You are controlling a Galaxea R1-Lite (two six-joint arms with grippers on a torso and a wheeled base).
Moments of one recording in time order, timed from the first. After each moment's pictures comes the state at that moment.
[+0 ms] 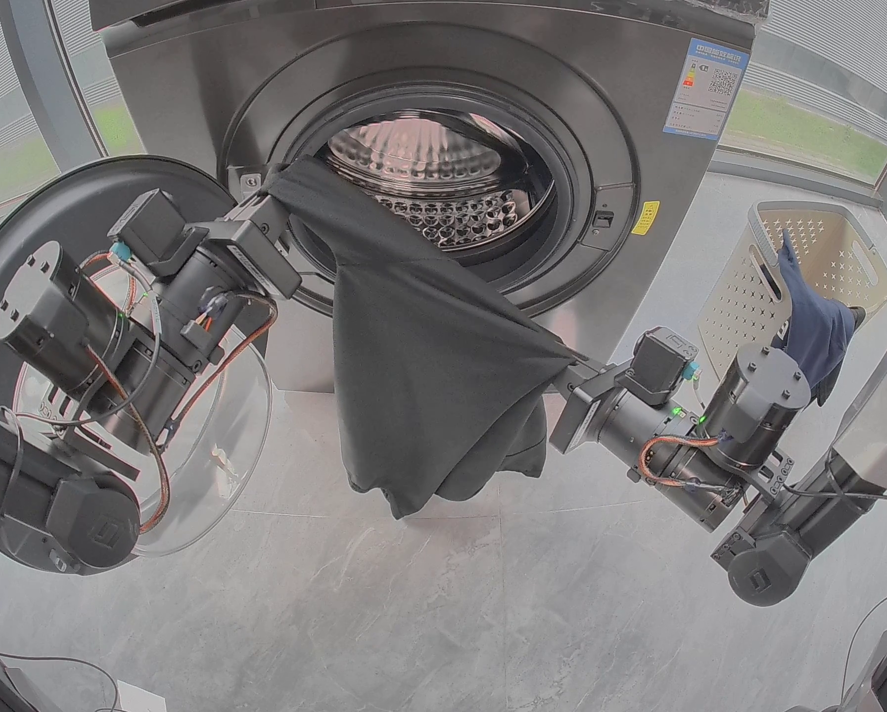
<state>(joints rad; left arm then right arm) -0.47 1.73 -0.71 -1.55 -0.08 -0.22 0.65 1.98 -0.65 -1.54 0.04 0.17</state>
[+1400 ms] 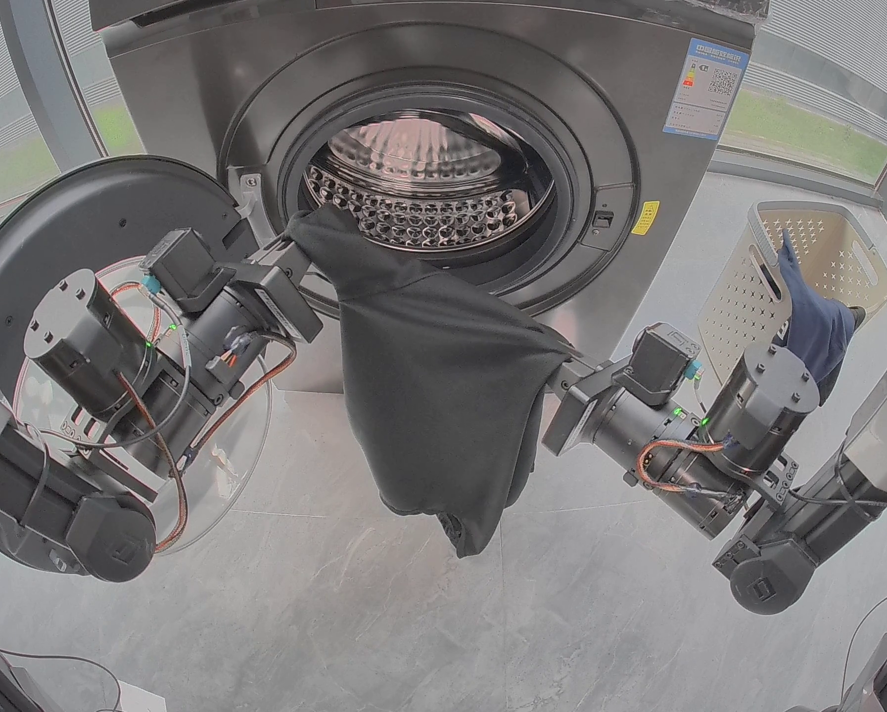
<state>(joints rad) -0.48 1.78 -0.67 -1.55 -0.09 -0.22 0.69 1.95 -0.65 -1.54 0.02 0.18</state>
